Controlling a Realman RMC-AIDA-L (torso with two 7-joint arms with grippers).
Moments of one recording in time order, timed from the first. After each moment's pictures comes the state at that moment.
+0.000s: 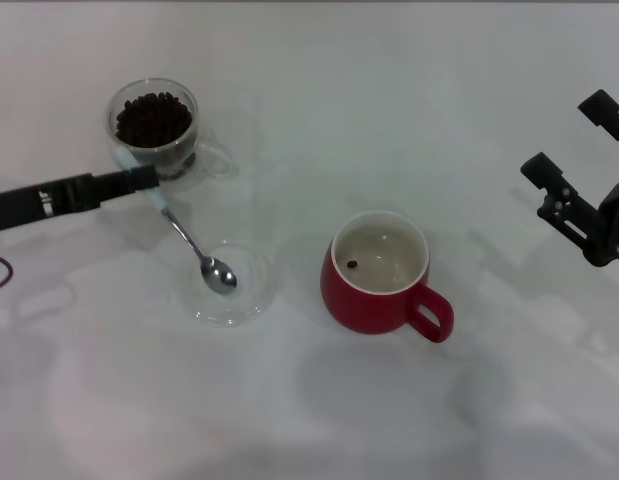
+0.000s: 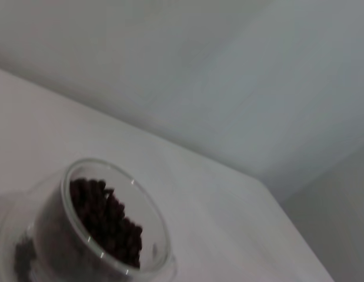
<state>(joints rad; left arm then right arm) -0.70 -2.03 2.85 -0.48 -0.31 1.67 -1.70 0.17 2.01 -2.01 -0.09 -0.05 -1.86 0.32</state>
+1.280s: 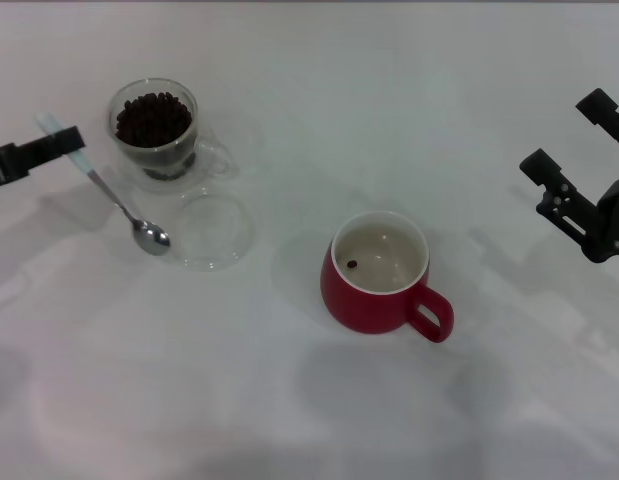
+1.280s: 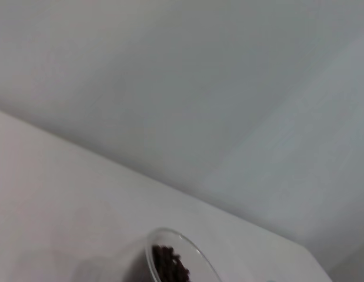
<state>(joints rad) -0.63 -2.00 2.84 -0.49 -0.47 1.64 -1.68 0.18 2.01 -2.01 -0.09 -0.05 -1.85 0.34</state>
